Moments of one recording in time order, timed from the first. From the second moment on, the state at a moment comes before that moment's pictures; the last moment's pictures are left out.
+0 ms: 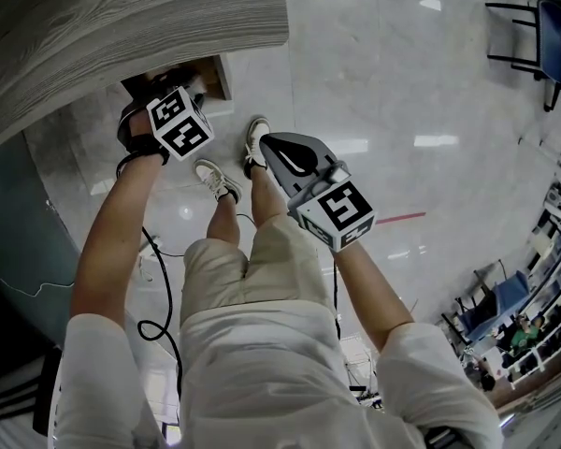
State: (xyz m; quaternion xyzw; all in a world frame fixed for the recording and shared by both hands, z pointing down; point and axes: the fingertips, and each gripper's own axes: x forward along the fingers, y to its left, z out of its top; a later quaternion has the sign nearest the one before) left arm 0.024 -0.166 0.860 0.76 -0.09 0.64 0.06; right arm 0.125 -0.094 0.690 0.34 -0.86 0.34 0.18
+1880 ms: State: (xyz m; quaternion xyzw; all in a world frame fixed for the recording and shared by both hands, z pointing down) left arm -0.082 -0.092 0.522 0.86 -0.31 0.40 0.10; right arm 0.012 0.000 0.364 0.37 -0.91 0.17 0.11
